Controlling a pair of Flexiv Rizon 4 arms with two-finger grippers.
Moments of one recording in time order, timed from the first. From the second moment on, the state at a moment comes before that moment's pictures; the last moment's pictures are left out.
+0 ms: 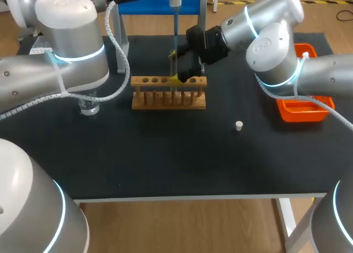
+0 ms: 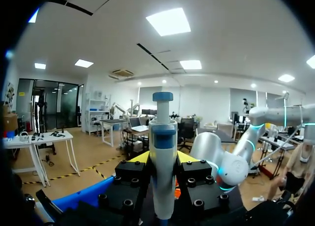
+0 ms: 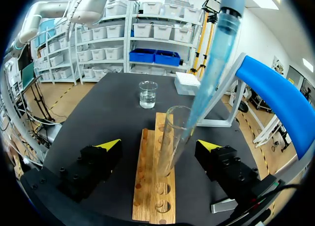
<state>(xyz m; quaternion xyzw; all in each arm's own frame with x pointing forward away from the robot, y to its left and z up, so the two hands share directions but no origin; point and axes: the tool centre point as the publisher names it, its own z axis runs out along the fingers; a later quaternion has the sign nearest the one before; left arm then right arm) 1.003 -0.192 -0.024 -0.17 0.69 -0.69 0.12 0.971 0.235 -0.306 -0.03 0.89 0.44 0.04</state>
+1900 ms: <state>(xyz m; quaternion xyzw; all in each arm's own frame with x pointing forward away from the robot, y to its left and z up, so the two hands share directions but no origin) 1.001 -0.185 -0.036 -0.19 0.69 -0.69 0.12 0.971 0.235 -0.306 -0.03 0.89 0.44 0.04</state>
